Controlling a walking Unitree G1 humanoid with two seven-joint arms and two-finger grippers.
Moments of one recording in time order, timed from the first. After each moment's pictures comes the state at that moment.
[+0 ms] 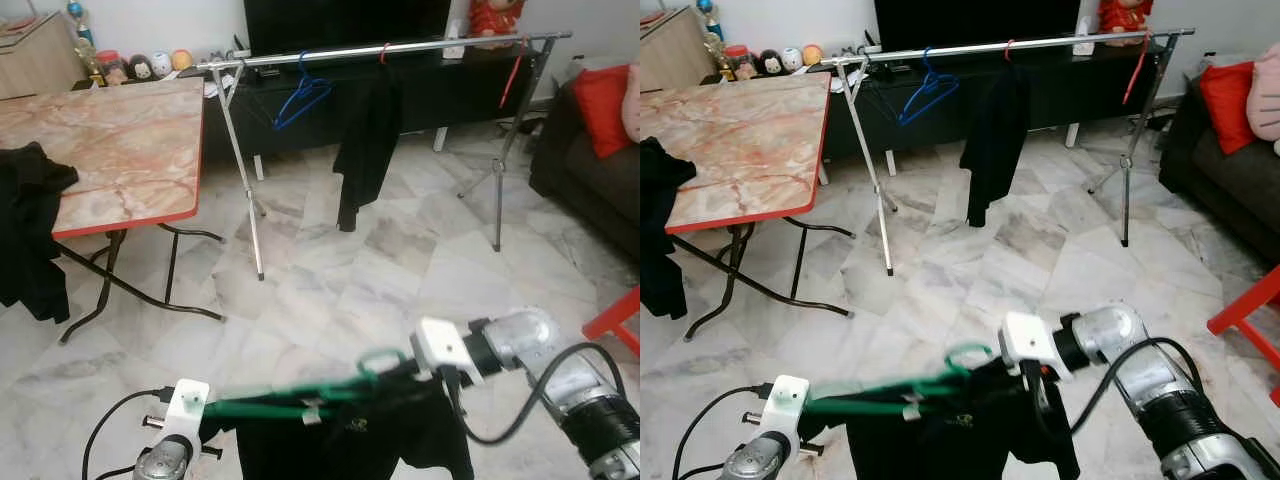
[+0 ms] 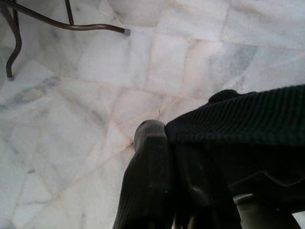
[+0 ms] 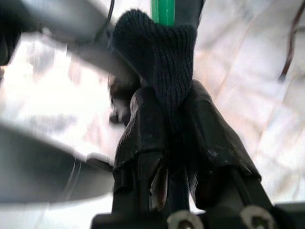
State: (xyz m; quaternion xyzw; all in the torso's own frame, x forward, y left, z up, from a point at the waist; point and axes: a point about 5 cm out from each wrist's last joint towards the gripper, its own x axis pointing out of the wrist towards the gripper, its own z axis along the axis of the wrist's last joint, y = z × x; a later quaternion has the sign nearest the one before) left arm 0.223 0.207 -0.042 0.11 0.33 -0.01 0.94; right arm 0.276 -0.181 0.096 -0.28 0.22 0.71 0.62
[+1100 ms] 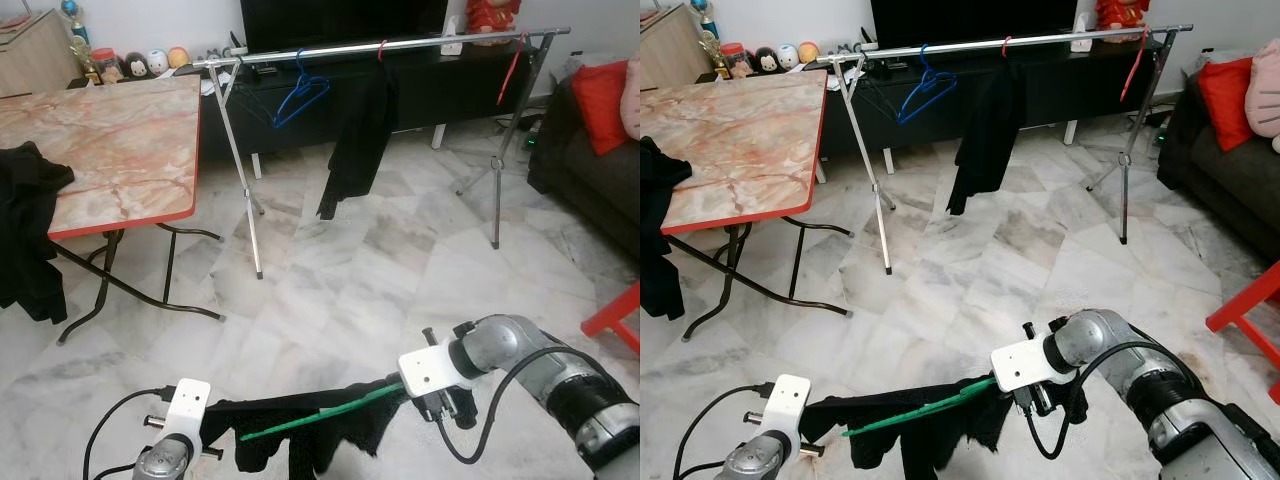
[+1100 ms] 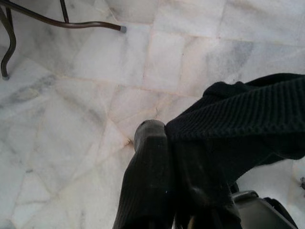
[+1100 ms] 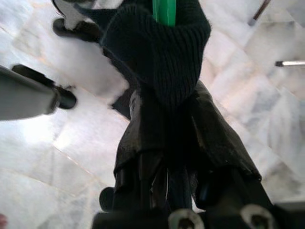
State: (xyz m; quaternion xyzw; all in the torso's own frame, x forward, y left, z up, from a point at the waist) left arm 0.229 0.205 -0.036 0.11 0.33 -0.02 0.94; right arm 0.302 -0.180 0.072 -0.50 0.22 0.62 0.56
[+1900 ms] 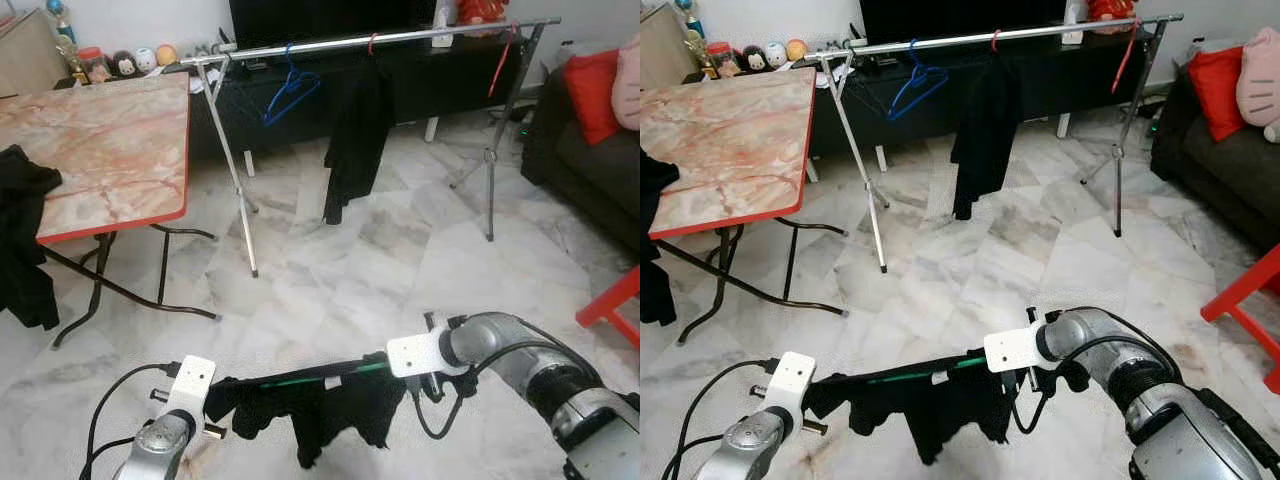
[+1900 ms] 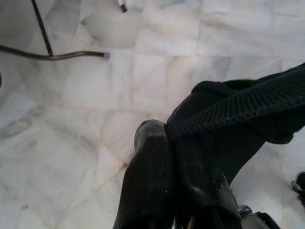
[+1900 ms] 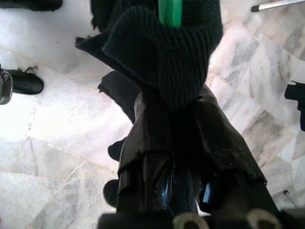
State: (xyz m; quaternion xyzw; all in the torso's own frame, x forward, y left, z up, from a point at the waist) left arm 0.251 0.199 -0.006 0.12 0.30 -0.08 0.94; right arm 0.319 -0.178 0.056 -0.55 0.25 0.51 0.61
